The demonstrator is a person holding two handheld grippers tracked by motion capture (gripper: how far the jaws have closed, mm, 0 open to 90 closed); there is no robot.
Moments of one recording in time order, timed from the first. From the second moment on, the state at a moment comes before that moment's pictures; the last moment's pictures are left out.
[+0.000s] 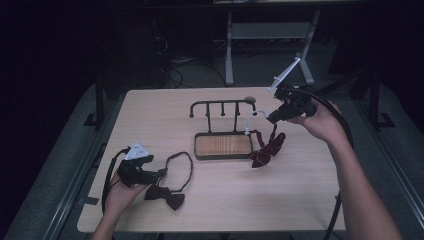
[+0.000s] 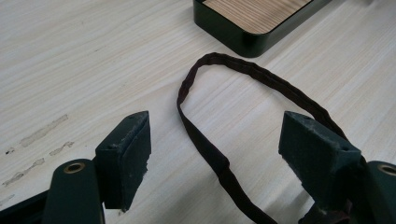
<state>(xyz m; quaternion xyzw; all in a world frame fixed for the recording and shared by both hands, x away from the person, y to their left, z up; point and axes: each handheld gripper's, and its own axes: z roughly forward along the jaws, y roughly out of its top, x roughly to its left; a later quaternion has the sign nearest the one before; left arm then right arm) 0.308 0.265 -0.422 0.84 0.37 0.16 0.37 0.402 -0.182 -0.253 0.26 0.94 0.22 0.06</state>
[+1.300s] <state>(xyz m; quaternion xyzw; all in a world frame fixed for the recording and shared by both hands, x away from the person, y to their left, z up) 0.308 0.264 -0.423 0.84 0.37 0.16 0.37 0.442 -0.183 -0.267 0.30 0.93 0.21 0.04</state>
